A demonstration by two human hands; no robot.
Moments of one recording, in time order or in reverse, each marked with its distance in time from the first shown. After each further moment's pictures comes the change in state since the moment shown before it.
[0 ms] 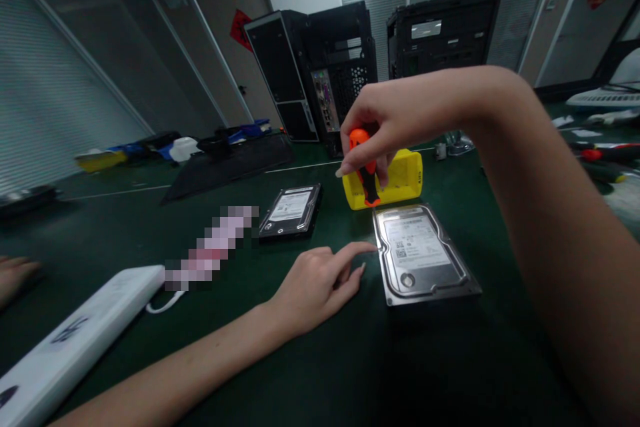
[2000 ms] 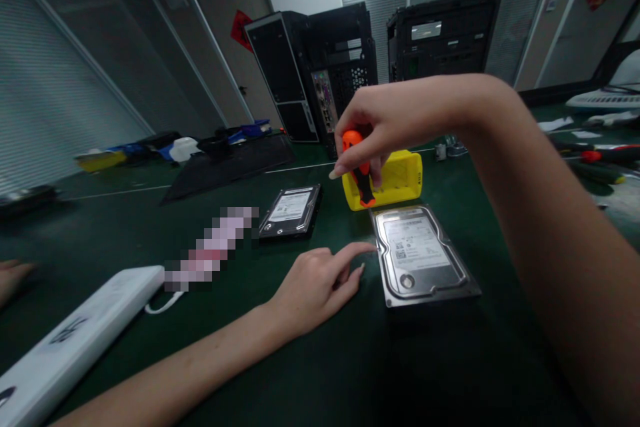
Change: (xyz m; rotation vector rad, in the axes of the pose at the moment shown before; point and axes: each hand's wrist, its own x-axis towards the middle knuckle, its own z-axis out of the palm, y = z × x) left_hand 0.001 0.000 0.000 0.003 -0.039 -0.028; right_hand 0.004 0.000 0.002 0.012 0.017 -0.011
